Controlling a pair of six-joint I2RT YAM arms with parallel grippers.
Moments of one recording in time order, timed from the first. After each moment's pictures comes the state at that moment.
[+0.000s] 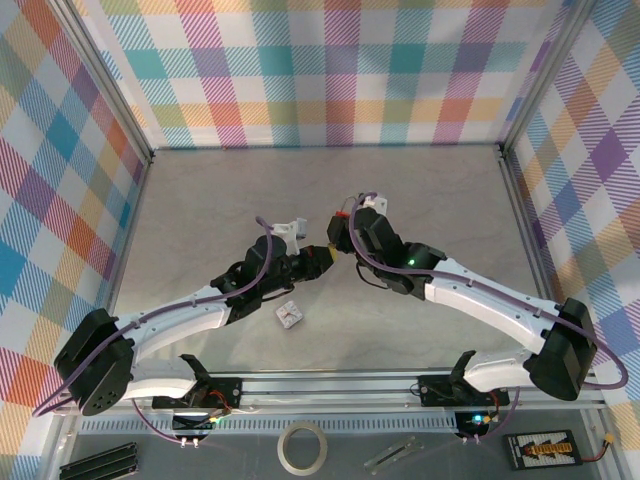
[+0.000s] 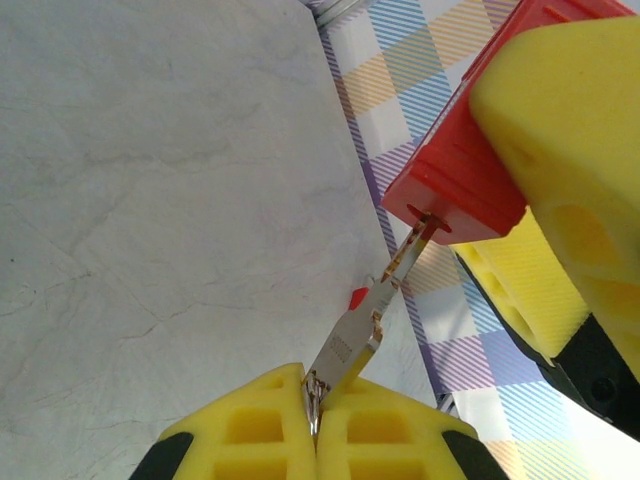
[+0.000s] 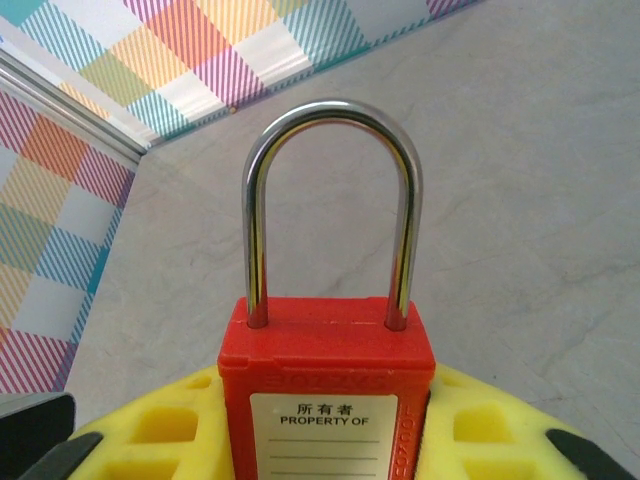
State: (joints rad) left arm -0.80 1.24 0.69 0.26 0.14 -0.95; right arm 0.94 1.31 1.07 -0.31 0.40 0.86
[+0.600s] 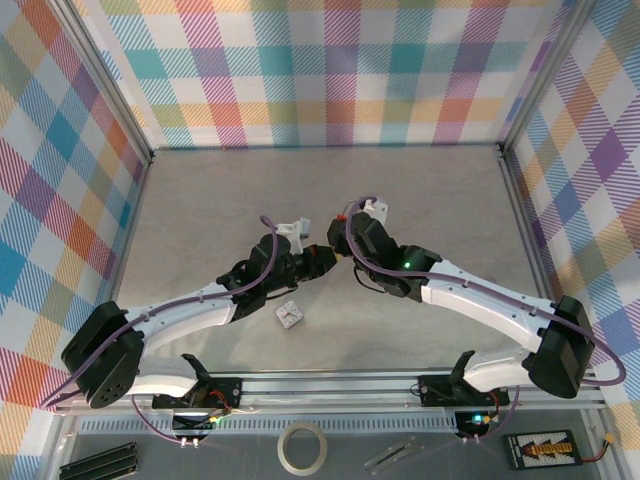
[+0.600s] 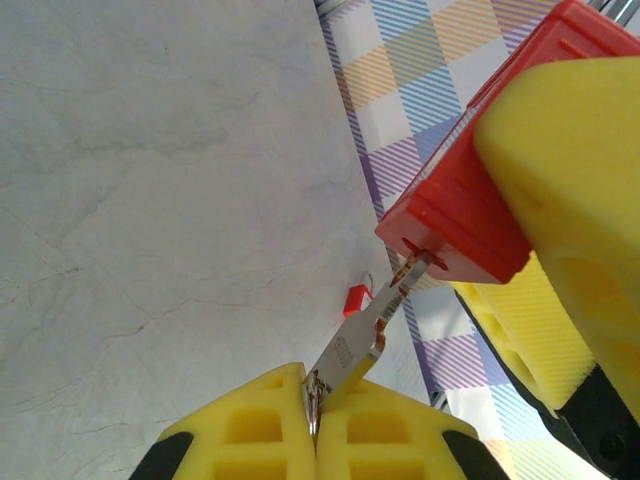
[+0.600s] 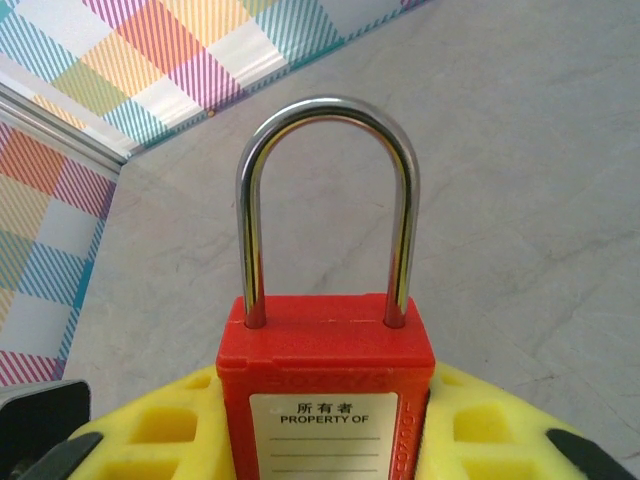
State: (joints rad) left arm -0.80 1.29 0.69 0.30 0.16 -0.97; right arm 0.96 1.32 1.07 -0.34 0.45 0.94
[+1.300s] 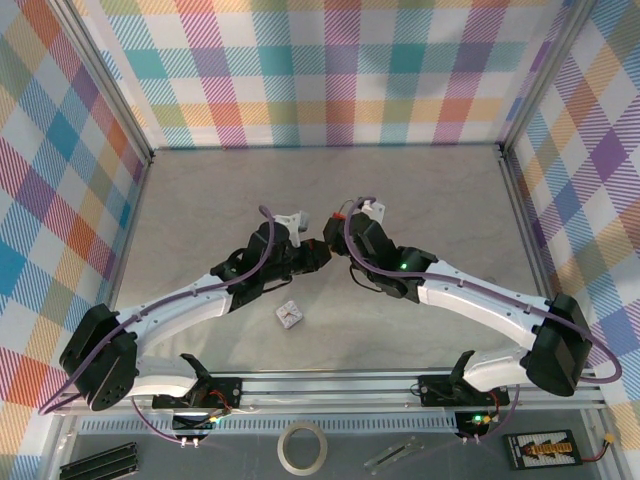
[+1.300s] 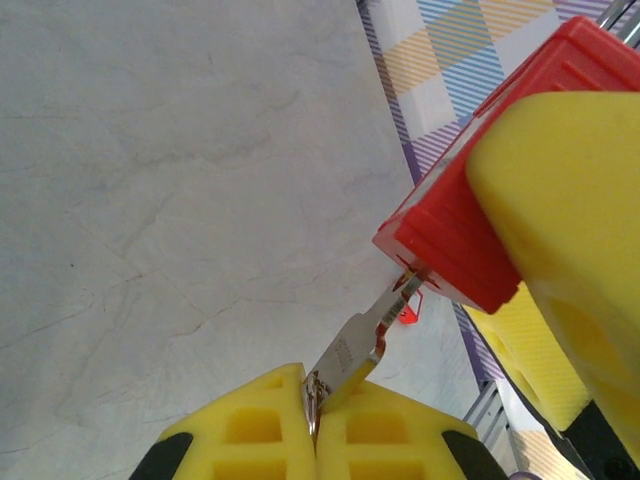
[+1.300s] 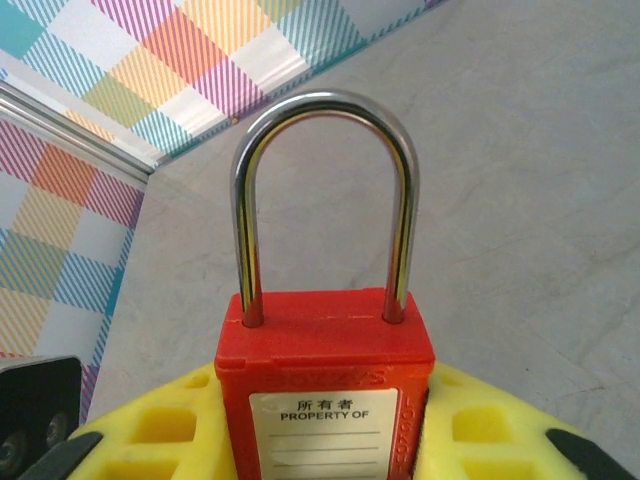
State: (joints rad) left arm -0.74 1.28 0.79 0.09 0.19 -0.86; right arm 0.96 1.34 1.04 -0.25 0.43 0.96
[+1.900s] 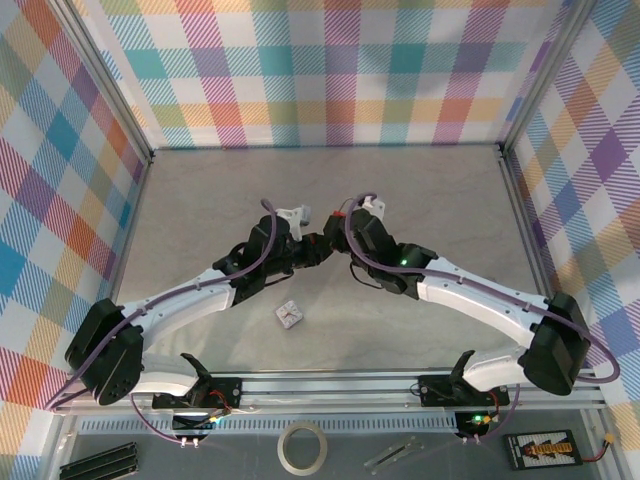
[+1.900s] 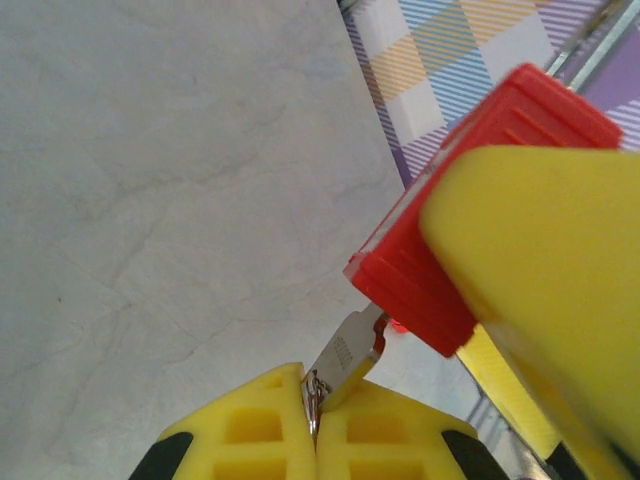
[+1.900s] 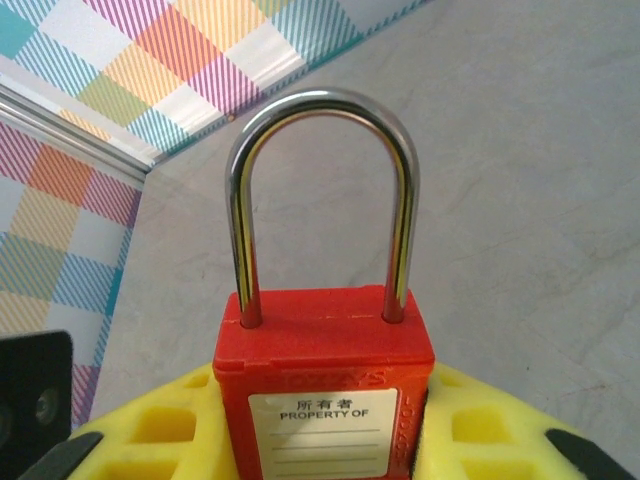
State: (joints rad) left arm -0.75 1.32 0.82 0.13 0.21 -0.80; right arm 0.93 1.35 1.06 -0.28 0.37 0.98
